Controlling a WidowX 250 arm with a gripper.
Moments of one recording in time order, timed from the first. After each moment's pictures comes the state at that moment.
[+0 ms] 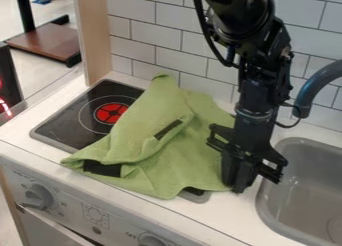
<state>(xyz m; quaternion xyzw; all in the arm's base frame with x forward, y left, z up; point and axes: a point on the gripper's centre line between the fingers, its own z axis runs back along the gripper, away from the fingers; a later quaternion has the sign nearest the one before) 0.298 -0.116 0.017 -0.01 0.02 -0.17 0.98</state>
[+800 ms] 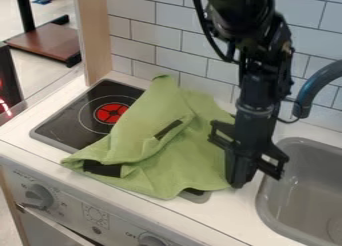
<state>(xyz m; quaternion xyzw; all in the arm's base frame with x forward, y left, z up) 0.297 -0.116 0.029 -0.02 0.01 -0.19 0.98</state>
